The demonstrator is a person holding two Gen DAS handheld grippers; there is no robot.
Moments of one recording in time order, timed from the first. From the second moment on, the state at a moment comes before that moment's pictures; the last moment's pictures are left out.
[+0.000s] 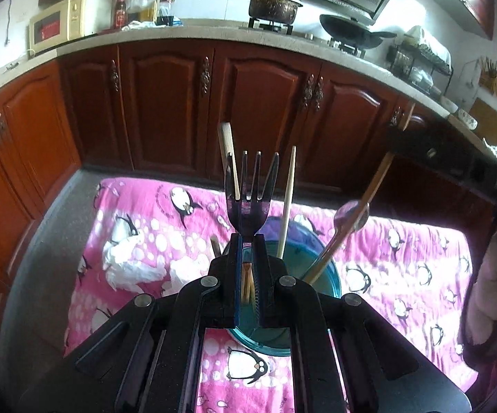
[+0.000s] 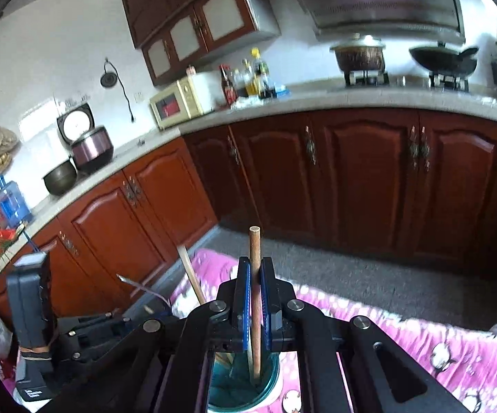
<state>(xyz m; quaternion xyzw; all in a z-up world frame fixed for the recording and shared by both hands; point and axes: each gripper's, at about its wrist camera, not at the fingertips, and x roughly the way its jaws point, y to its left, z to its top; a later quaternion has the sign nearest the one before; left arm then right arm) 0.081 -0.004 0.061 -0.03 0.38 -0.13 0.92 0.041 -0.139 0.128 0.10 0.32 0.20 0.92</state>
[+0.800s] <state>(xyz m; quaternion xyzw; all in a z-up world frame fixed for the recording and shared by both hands) 0.089 -0.011 0.043 -0.03 0.40 -0.12 0.91 0.045 -0.150 0.099 0.16 0.35 0.22 0.90</state>
